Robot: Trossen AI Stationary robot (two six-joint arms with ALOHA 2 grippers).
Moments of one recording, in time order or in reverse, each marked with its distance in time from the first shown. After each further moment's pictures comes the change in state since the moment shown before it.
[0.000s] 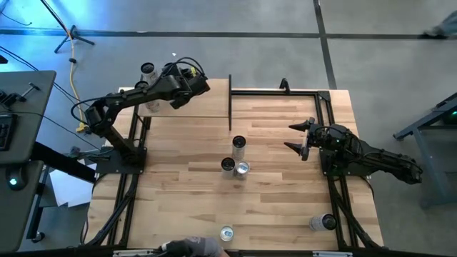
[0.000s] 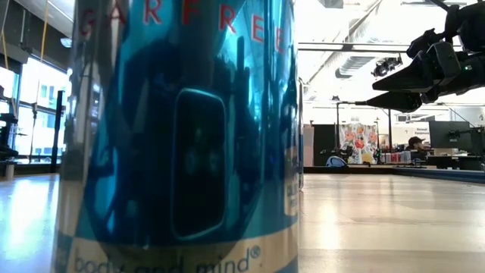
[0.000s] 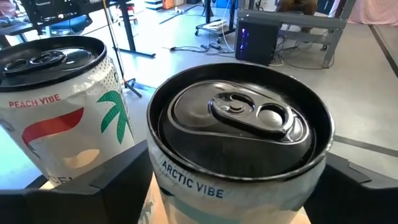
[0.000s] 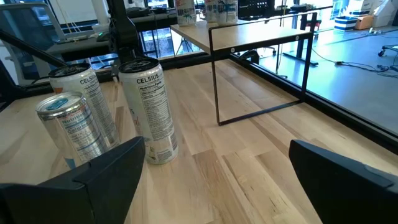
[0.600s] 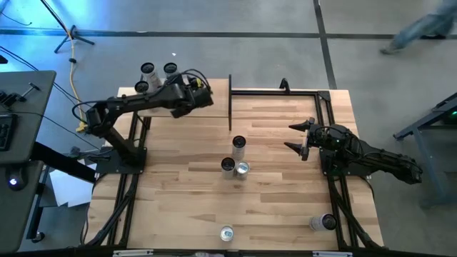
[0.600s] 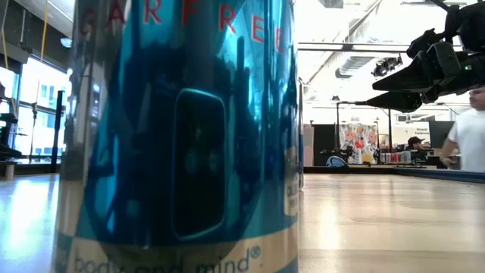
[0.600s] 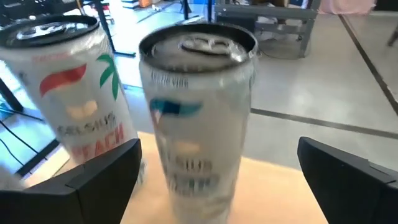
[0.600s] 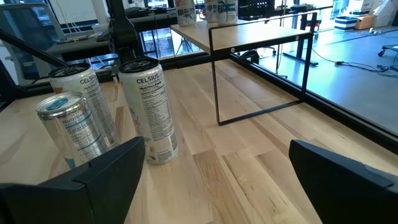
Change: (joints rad) left arm -0.142 -0.004 0.001 -0.133 0.006 -0.123; right arm 0.000 0.000 0.000 0.000 0.000 0.000
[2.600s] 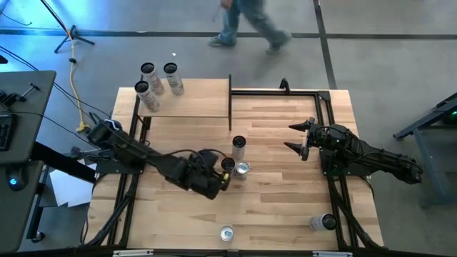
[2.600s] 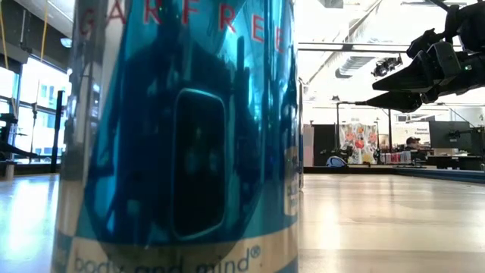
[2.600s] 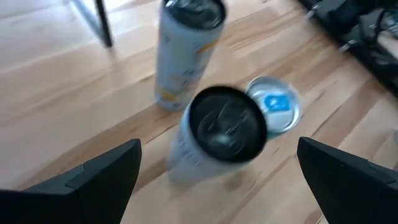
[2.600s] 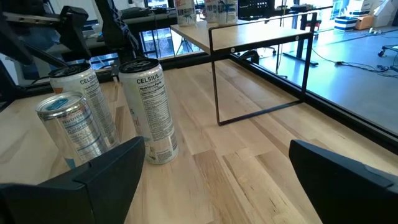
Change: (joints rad) left arm -0.796 0.102 0.001 0.407 0.524 0.137; right arm 0.000 0.000 0.000 0.000 0.000 0.000
